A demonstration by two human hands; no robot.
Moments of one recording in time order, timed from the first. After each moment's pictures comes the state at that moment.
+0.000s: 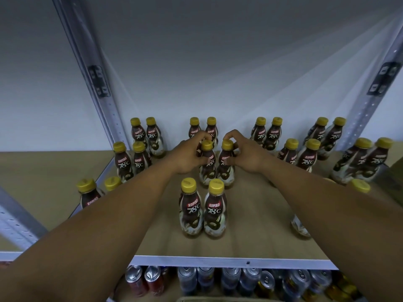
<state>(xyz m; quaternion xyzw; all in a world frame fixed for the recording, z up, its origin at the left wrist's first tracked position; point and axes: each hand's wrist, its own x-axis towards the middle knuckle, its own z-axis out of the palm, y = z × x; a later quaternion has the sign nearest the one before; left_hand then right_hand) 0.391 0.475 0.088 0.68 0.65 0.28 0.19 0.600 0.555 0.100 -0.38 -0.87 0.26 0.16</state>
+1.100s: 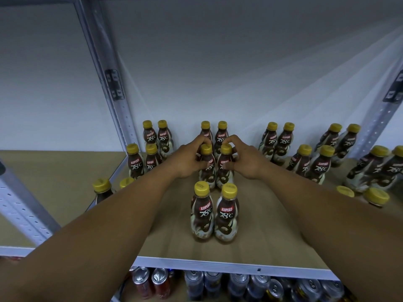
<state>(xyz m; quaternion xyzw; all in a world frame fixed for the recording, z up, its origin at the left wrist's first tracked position) 0.369 0.456 0.091 0.66 0.68 0.28 0.18 0.570 0.551 0.090 -0.36 -0.88 0.26 0.17</state>
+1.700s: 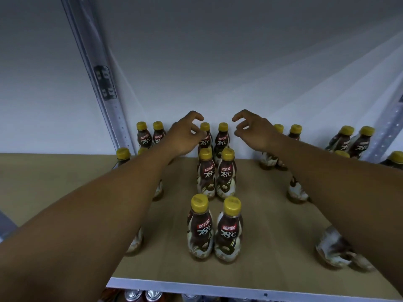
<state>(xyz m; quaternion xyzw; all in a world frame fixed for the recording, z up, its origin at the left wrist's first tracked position) 0.343 0.511 0.121 0.60 0.69 0.38 0.14 0.559 0.620 0.135 -0.39 -0.85 0.26 0.24</state>
